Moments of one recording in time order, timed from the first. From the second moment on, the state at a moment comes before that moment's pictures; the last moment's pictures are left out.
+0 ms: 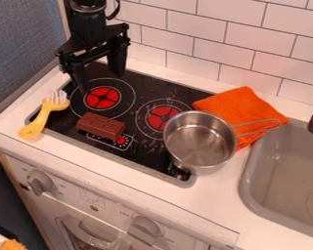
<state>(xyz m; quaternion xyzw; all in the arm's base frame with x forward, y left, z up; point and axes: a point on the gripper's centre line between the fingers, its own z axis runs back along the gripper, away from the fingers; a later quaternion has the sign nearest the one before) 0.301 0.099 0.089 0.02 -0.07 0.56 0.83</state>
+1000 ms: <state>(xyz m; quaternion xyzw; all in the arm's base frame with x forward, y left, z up) 0.263 0.014 0.072 -0.01 -0.06 0.41 0.91</state>
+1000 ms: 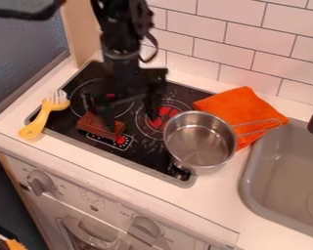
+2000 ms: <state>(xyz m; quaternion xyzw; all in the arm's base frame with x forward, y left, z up) 0.285 -0.035 0.027 0.02 -0.09 0.32 0.94</state>
